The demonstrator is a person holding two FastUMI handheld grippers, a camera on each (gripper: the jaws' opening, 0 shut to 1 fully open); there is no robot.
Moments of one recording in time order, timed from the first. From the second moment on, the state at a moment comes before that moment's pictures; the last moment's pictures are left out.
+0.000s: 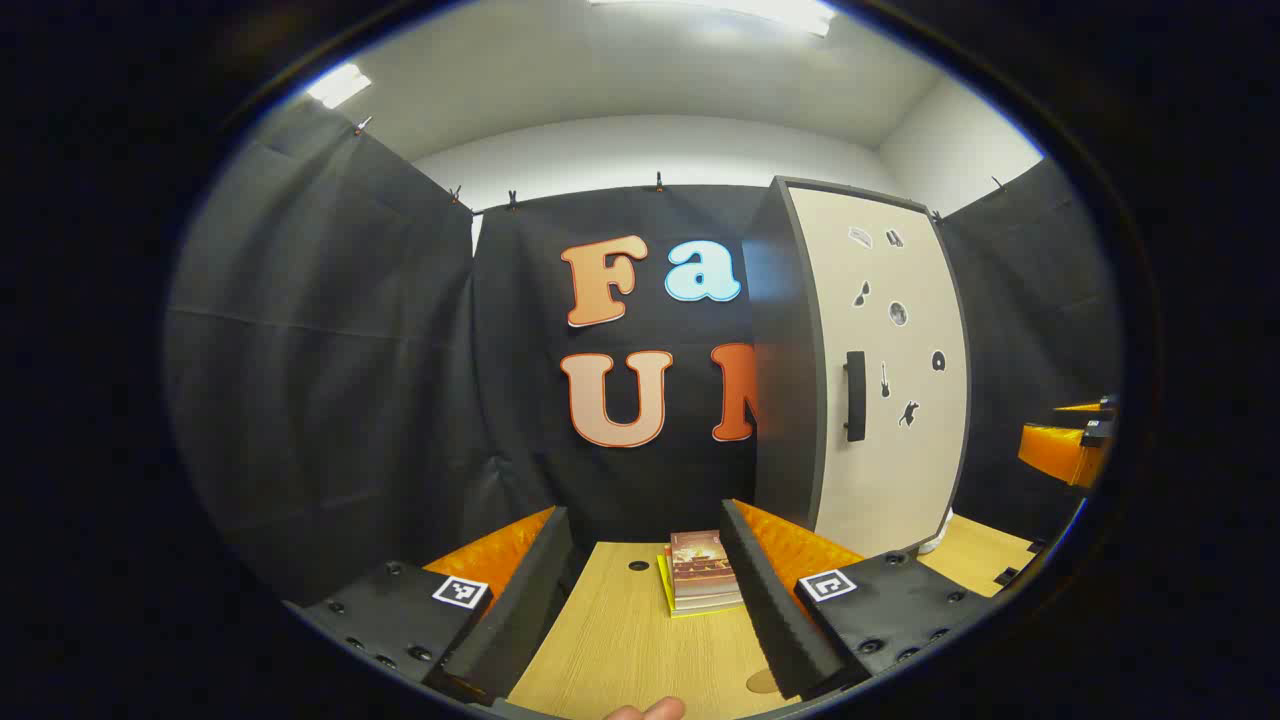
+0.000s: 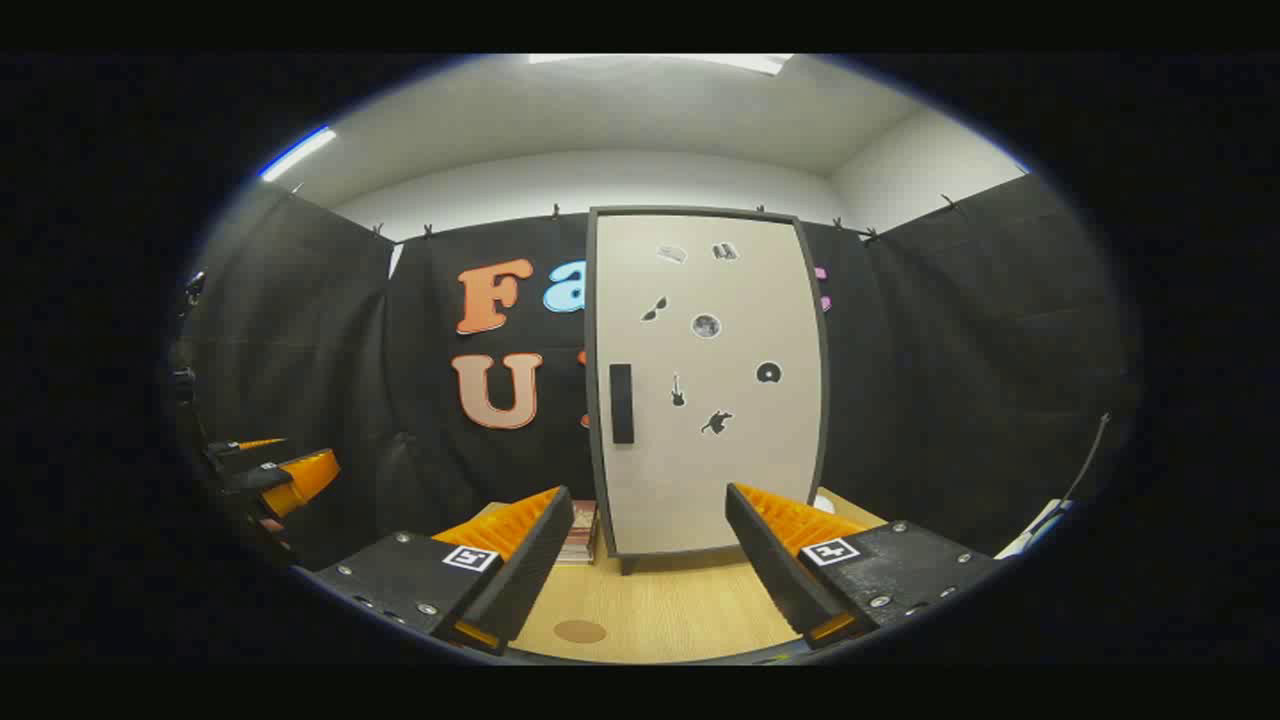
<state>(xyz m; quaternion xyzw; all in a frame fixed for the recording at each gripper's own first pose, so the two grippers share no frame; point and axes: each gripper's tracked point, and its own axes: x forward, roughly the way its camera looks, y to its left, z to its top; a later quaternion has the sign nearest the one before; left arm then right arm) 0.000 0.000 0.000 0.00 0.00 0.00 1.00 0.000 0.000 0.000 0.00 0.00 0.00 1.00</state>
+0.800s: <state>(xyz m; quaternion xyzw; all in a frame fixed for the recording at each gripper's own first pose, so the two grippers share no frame) 0.015 0.005 -0.011 0.00 0.01 0.02 1.00 0.022 -0.006 -0.008 0.00 0.01 0.00 1.00</state>
